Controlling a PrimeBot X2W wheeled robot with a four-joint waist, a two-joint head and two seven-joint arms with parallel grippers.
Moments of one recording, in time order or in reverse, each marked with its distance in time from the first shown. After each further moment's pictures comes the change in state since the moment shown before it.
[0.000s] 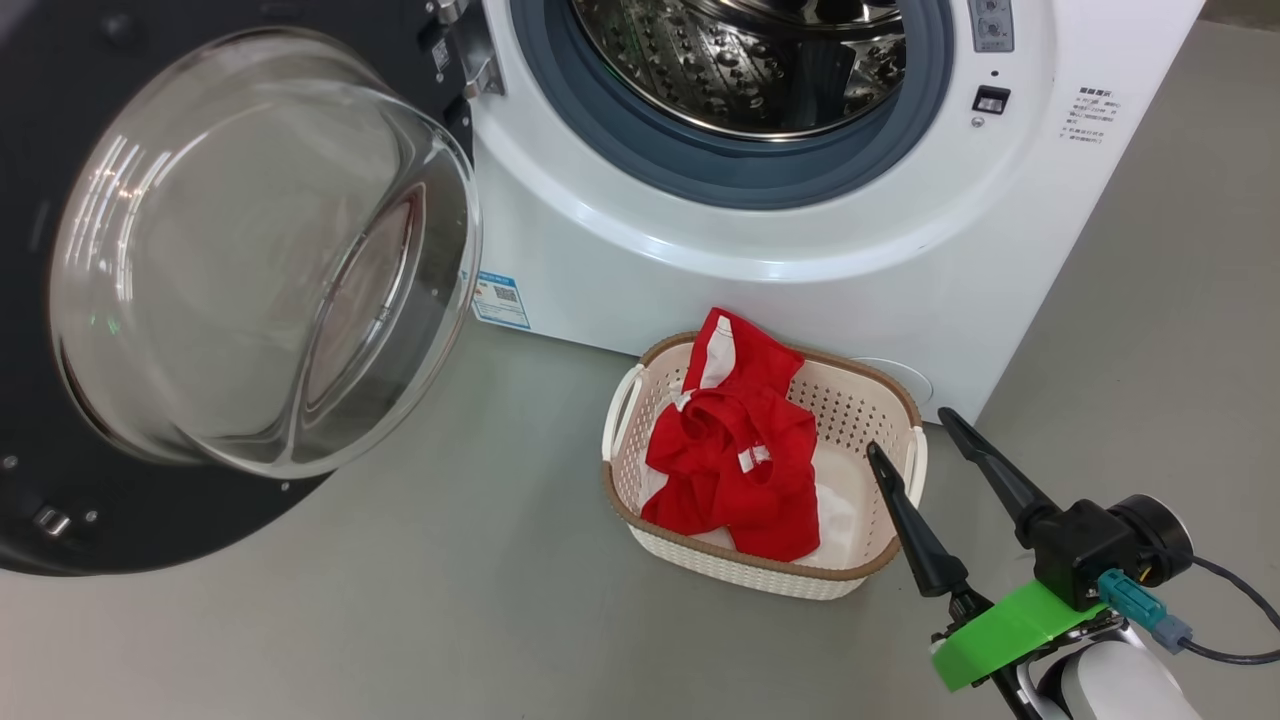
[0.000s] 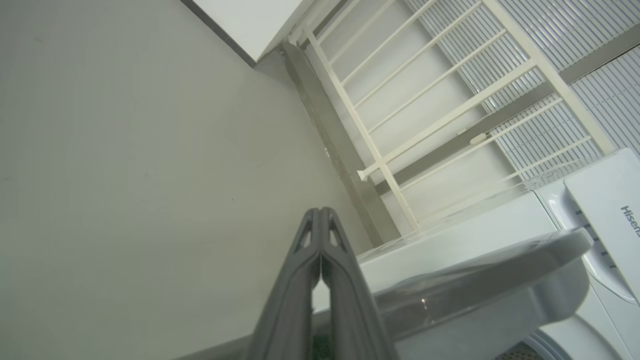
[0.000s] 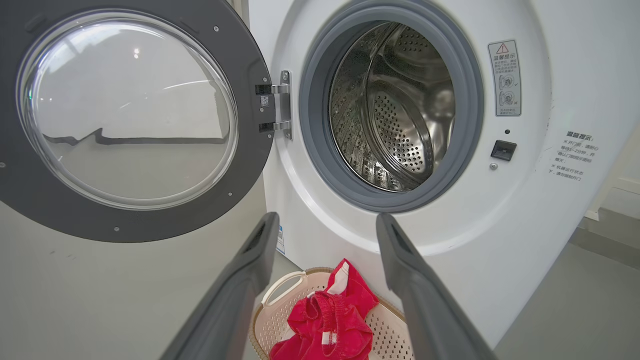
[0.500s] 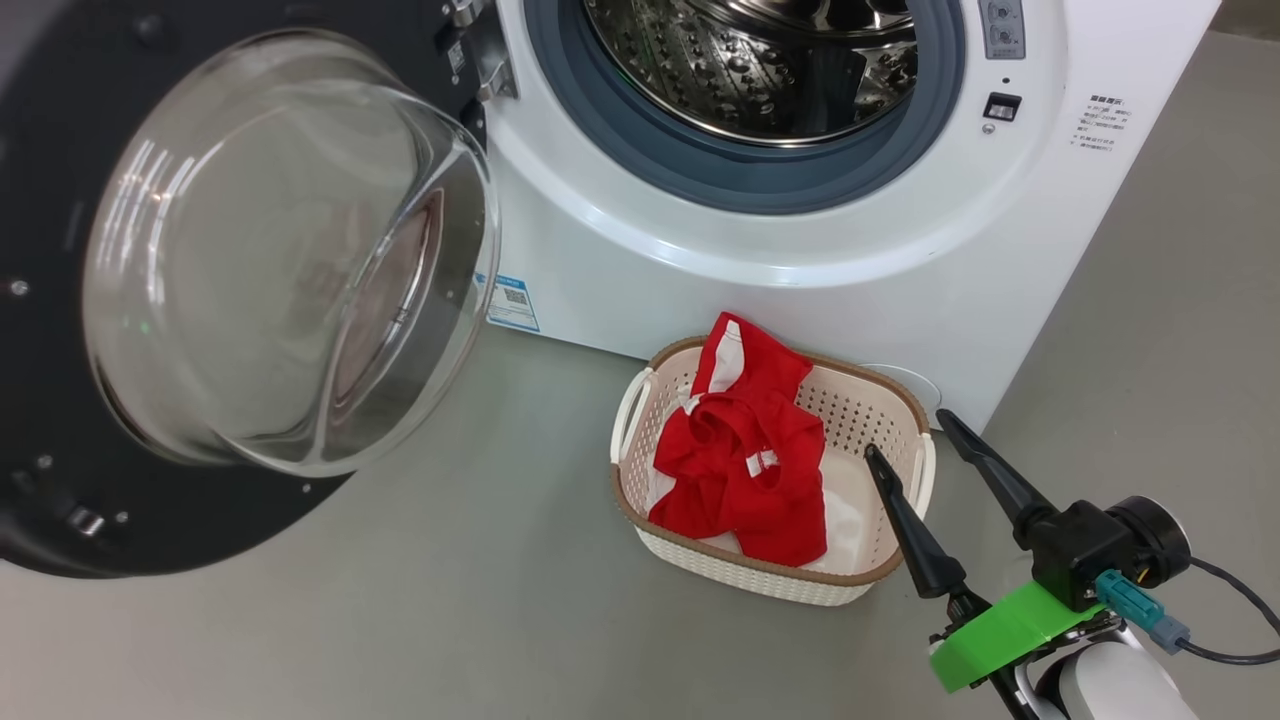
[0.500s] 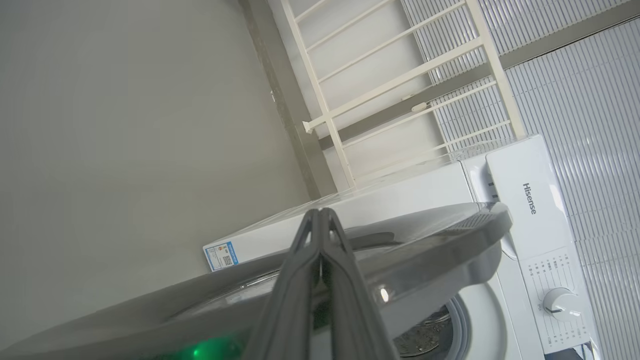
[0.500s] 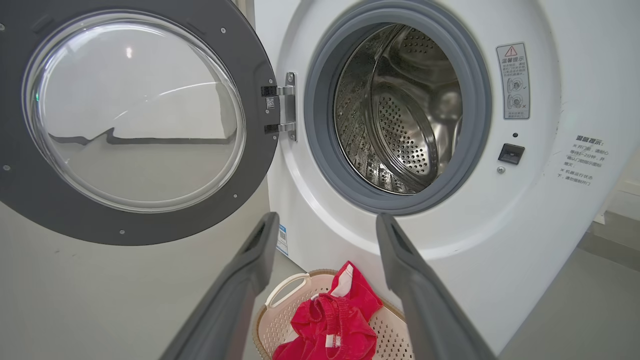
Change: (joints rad) left arm 0.001 -0.019 0.076 -0.010 -0.194 -0.069 0.280; right arm 0.000 0.002 0.002 0.004 0.000 0.000 0.000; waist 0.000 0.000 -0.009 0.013
